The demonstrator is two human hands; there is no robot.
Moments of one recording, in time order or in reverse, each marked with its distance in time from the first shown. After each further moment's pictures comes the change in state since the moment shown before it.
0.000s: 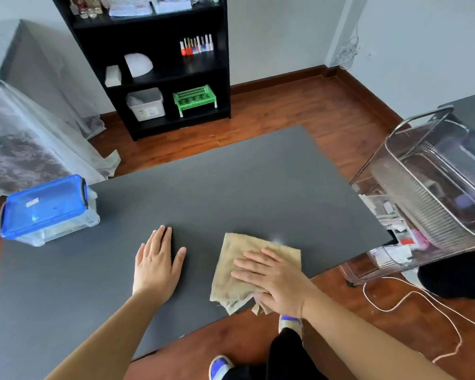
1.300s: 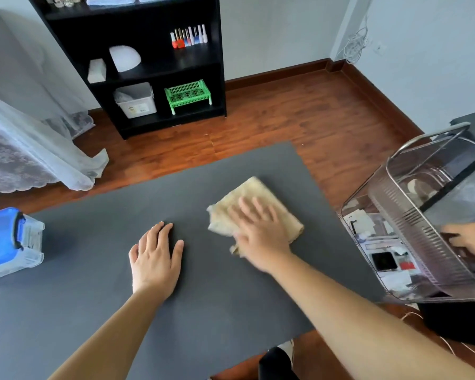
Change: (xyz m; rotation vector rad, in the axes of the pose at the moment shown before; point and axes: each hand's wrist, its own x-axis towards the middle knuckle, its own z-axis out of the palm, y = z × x) left_hand 0.088 0.091 0.021 0.018 0.098 -0.083; right_hand 0.099 0.135 -0.033 0.070 0.002 0.499
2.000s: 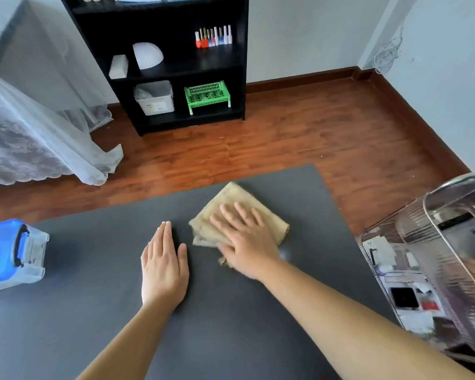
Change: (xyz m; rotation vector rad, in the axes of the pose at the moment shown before) left_hand 0.040 0.010 0.006 -0.167 0.053 -0.079; right_hand 0.073 -0.023 -0.001 -0.028 -0.044 -0.236
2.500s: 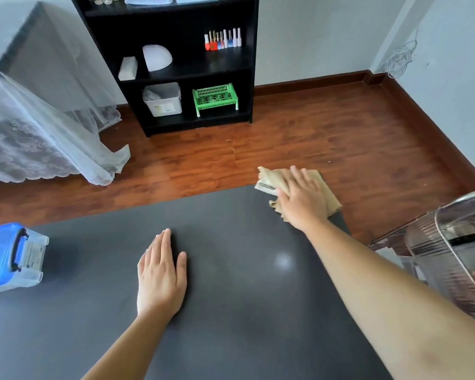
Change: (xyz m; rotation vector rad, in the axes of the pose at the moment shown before) left_hand 0.002 0.004 -0.003 0.007 0.001 -0.030; right_hand 0.051 0.126 -0.038 0.025 0.125 0.412
